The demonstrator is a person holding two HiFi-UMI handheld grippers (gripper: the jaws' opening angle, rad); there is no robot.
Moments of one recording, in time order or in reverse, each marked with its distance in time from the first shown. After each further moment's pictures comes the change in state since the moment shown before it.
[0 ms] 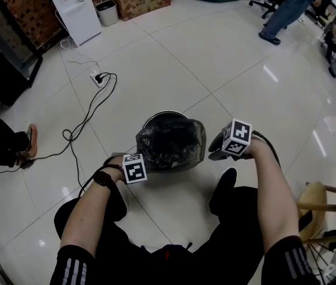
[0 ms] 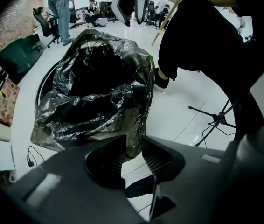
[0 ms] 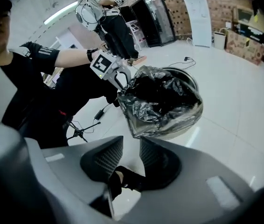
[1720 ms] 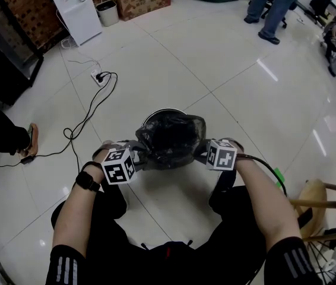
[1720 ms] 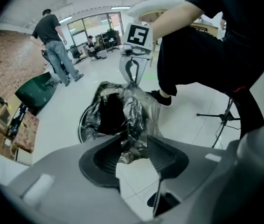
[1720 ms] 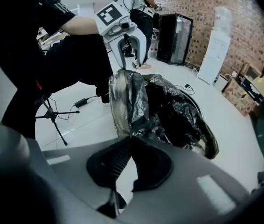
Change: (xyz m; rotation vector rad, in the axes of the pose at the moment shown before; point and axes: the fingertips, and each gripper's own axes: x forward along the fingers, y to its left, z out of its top) left arm -0.103 0.007 0.035 0.146 -0.222 0.203; right arm 0.048 0.016 0.037 -0.343 -0.042 -0.307
